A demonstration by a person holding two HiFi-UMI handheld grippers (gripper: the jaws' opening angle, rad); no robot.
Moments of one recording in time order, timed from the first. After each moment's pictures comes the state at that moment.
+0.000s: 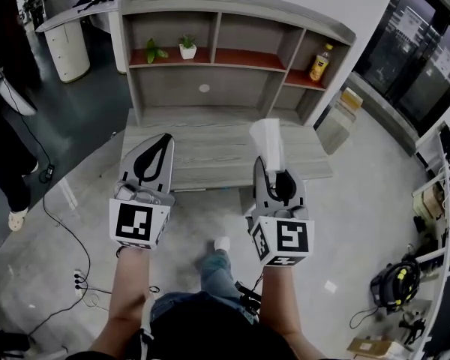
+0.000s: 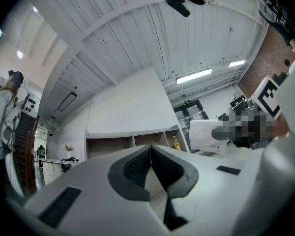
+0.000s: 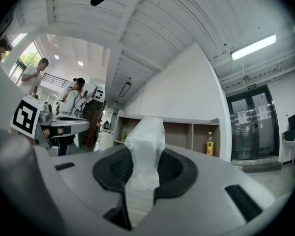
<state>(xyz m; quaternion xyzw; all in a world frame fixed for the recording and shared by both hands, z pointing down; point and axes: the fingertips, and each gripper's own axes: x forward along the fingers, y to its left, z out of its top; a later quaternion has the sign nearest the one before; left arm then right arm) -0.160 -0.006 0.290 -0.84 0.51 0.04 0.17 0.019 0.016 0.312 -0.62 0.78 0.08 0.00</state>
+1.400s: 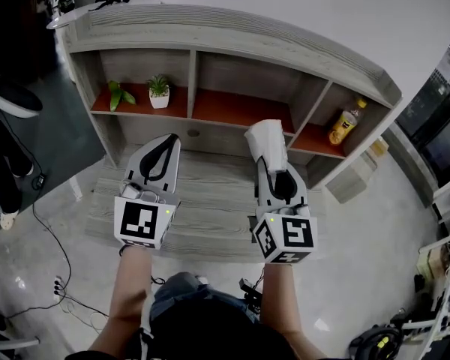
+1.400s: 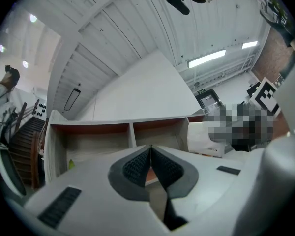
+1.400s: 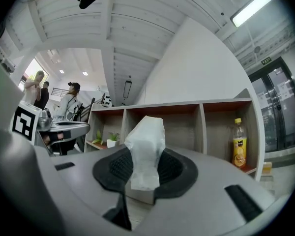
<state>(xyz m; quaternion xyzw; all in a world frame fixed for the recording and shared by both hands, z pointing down) -0.056 -0.290 0.282 -0.80 0.58 0.04 0.18 0.119 -0.304 0.308 -0.54 0.84 0.05 0.02</state>
